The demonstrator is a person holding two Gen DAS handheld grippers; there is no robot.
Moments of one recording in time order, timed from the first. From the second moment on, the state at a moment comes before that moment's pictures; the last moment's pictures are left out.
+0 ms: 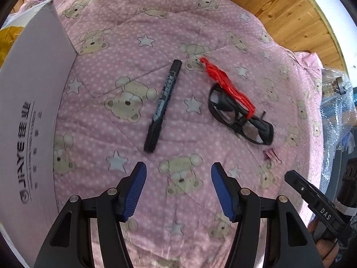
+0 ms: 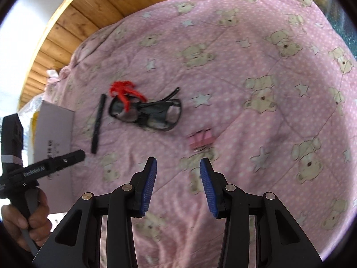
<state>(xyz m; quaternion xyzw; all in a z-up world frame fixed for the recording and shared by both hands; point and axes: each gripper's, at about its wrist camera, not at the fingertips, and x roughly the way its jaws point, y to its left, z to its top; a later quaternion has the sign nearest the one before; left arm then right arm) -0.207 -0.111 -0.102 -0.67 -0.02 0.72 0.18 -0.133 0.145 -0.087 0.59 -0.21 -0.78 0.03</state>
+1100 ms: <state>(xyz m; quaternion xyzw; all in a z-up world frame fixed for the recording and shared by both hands) -0.236 -0.122 -0.126 -0.63 -0.03 0.76 0.16 -0.155 0.151 -0.108 0.59 -0.18 -0.79 0.02</state>
